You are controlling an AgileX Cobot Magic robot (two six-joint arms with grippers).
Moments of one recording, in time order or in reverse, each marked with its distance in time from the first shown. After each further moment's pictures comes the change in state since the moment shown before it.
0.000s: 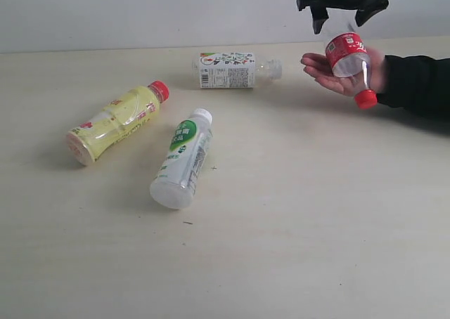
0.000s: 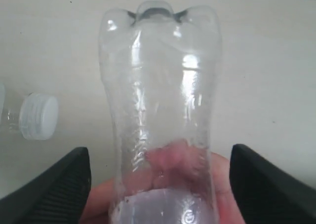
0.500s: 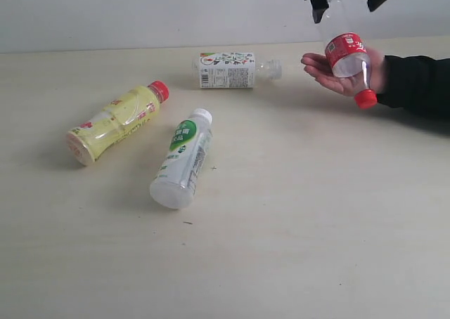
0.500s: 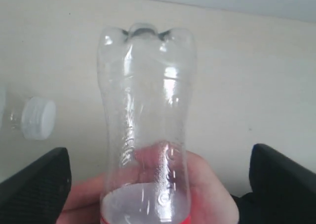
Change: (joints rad) left arm 0.000 0.000 0.000 0.000 0.000 0.000; right arm 0.000 -0.054 -0.002 -0.024 0.005 -0.038
